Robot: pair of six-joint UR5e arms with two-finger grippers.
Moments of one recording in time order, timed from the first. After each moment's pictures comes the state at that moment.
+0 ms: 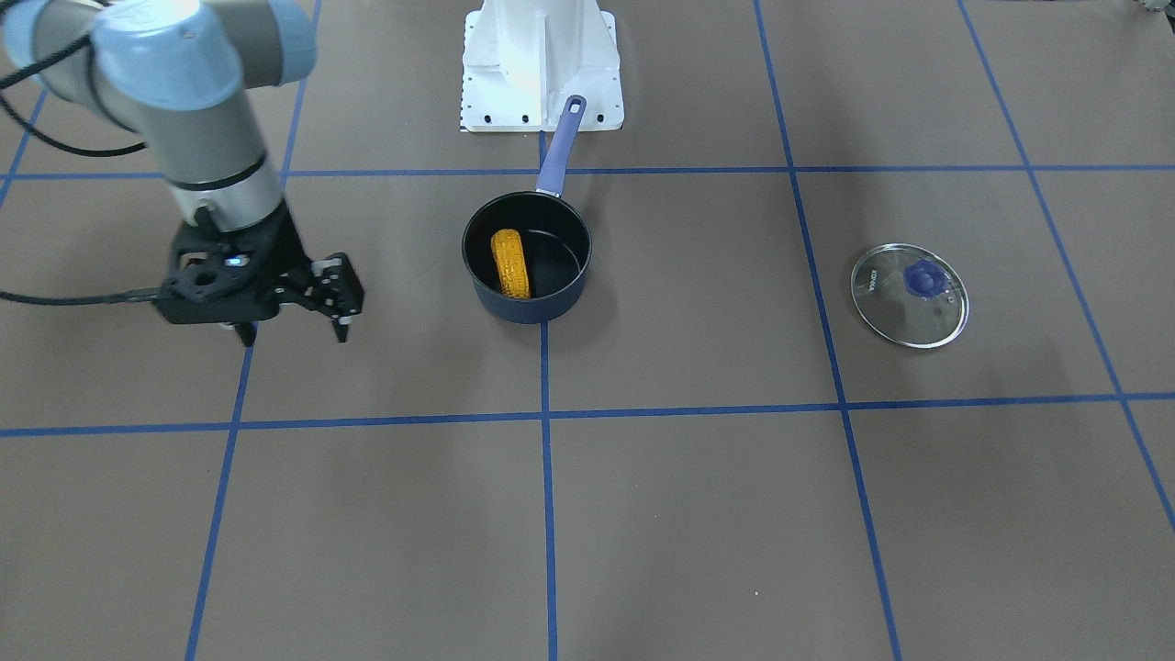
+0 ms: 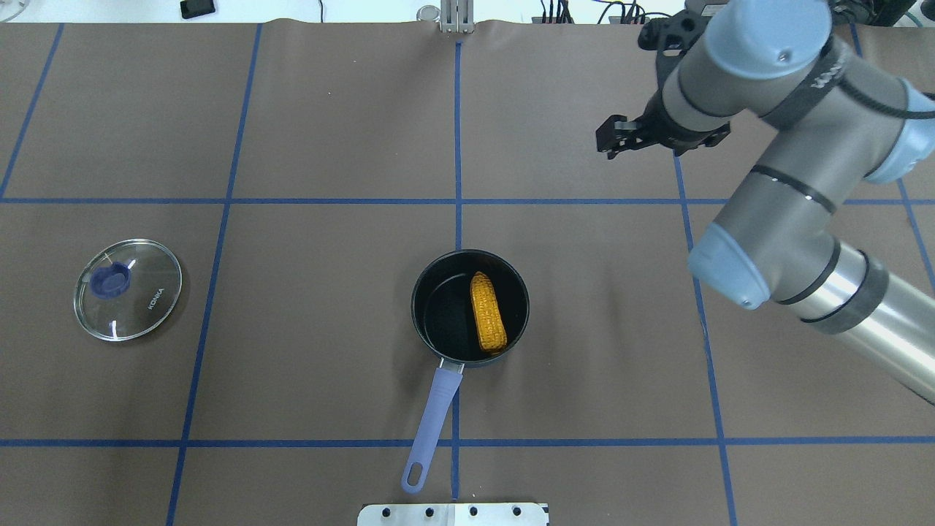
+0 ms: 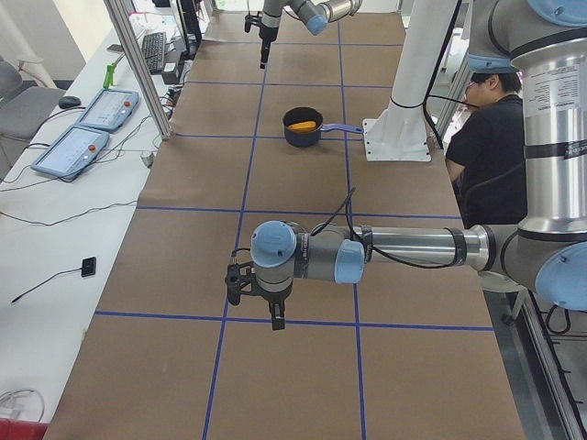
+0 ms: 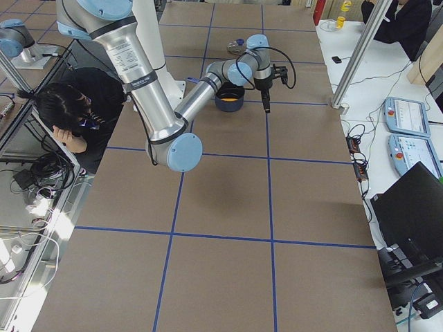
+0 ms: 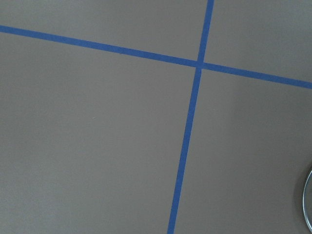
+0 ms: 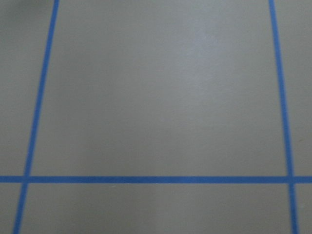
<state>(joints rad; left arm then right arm) -1.56 -1.41 -1.73 -1.66 -2.39 -0.19 0.91 -1.09 1.84 -1.62 1.95 0.83</state>
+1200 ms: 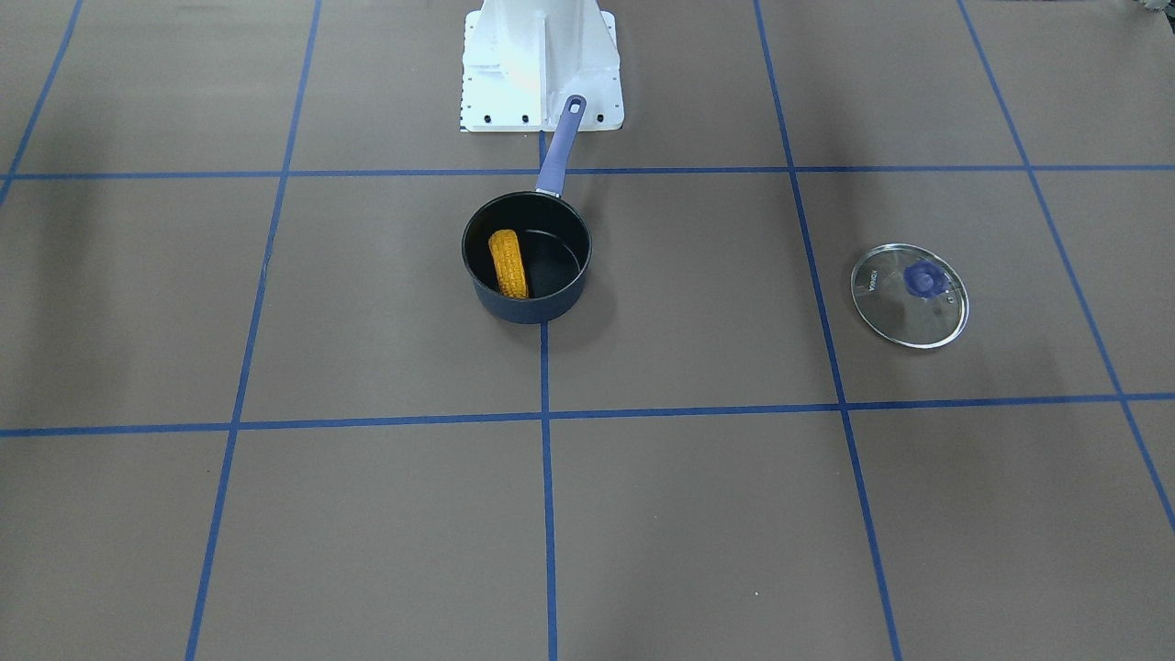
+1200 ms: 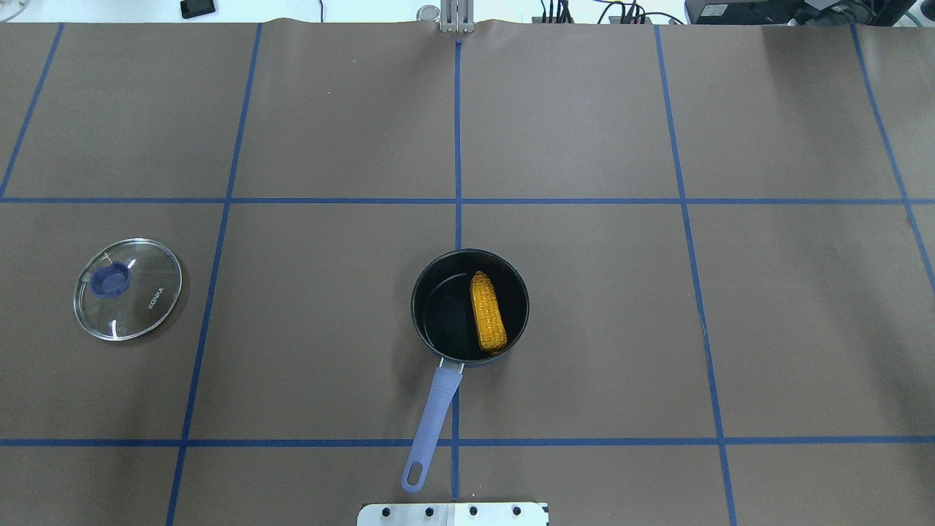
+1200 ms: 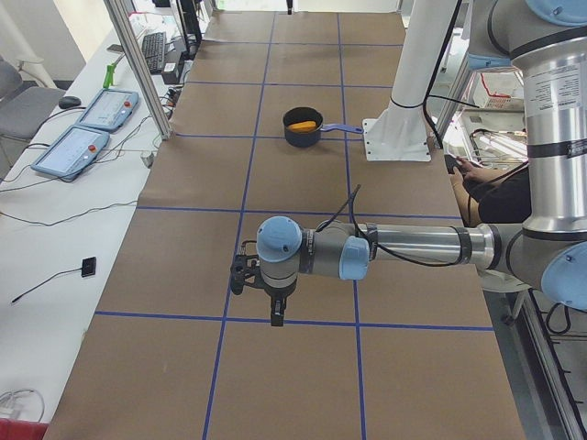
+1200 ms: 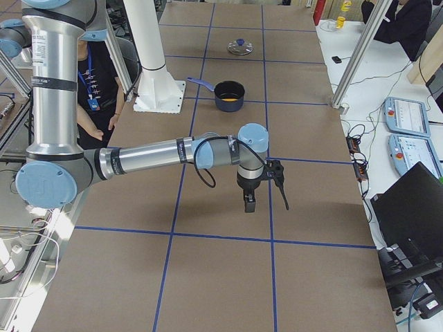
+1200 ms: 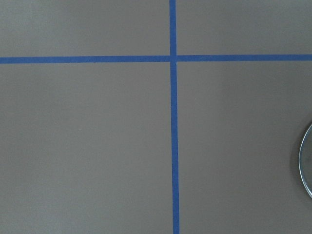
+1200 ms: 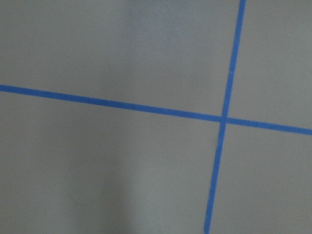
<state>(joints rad) -1.55 -1.39 -1.76 -1.66 -2.38 -0.06 1.44 -1.67 1.83 -1.61 2.26 0.09</state>
